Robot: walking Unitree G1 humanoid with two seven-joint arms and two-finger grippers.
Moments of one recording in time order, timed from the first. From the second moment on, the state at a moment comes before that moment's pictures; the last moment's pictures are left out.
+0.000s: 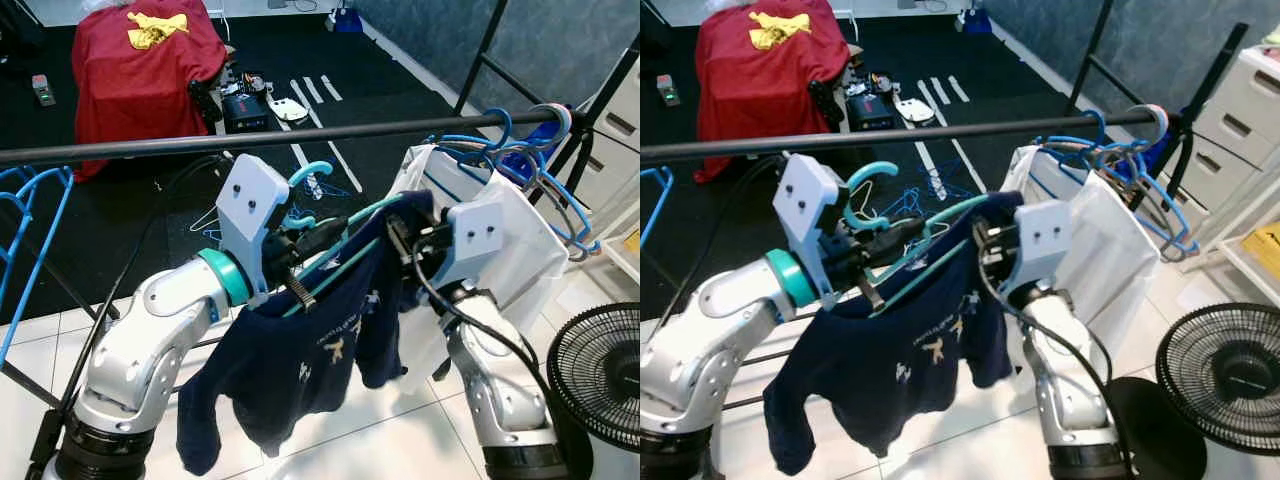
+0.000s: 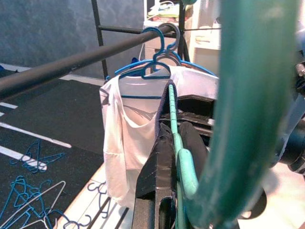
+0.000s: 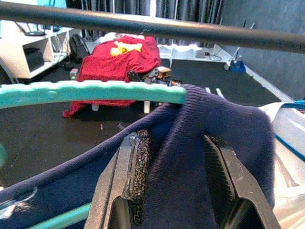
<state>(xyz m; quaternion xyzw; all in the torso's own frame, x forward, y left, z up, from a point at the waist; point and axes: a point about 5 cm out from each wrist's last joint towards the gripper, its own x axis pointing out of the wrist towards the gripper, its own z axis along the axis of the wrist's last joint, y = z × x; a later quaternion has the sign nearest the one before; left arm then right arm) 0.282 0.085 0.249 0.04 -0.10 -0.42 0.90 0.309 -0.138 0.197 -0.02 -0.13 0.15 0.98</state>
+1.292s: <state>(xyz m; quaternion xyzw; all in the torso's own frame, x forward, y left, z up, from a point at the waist) 0.282 0.088 0.241 0.05 -0.08 -0.41 0.91 0.313 -0.149 0.198 -0.05 -0.13 0.13 0.98</state>
